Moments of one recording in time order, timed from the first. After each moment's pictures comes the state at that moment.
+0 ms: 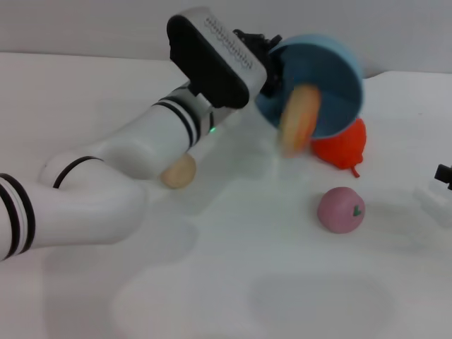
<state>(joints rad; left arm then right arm) -0.71 -2.08 2.34 0.62 2.24 -0.45 -2.58 0.27 2.02 -0.77 -0.64 -1.72 -1.27 1.53</state>
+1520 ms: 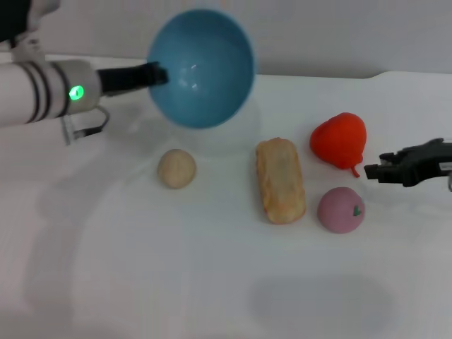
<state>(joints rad) -0.45 -2.05 1.36 1.00 2.01 0.70 -2.67 0.55 2.07 -0.98 -0.93 -2.31 -1.26 2.01</state>
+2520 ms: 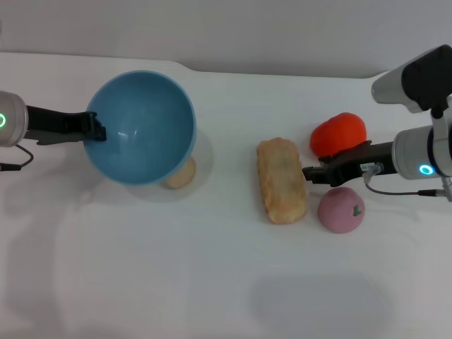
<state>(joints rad) -0.37 -2.05 1.12 1.25 2.41 1.22 -2.86 0.65 2.08 -1.42 -0.74 -2.13 -0.90 2.17</state>
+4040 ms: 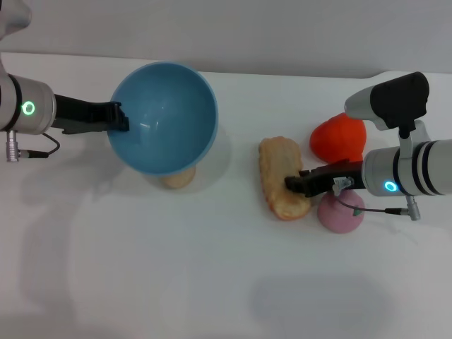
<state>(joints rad) -0.45 -2.06 1.14 1.16 2.41 1.16 -2.86 0.74 2.09 -1.63 -0.48 -1.82 -0.67 2.15</state>
